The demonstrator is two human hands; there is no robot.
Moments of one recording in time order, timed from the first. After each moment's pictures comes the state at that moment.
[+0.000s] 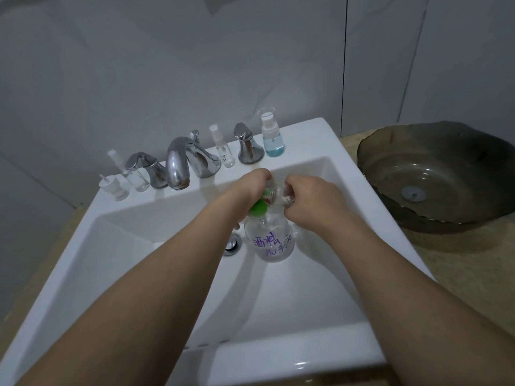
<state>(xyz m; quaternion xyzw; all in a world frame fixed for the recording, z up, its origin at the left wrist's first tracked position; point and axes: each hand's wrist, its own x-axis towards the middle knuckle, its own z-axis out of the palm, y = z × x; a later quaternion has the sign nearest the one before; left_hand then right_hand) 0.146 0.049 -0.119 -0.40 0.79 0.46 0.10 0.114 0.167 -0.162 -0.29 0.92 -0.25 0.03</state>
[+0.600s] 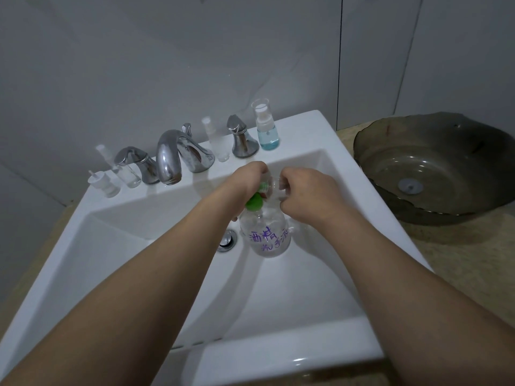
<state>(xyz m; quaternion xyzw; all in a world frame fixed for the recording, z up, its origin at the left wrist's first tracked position) 0.141 0.046 -0.125 -0.39 0.79 0.47 0.08 0.112 0.166 -0.164 -0.29 0.93 -0.25 0.02</state>
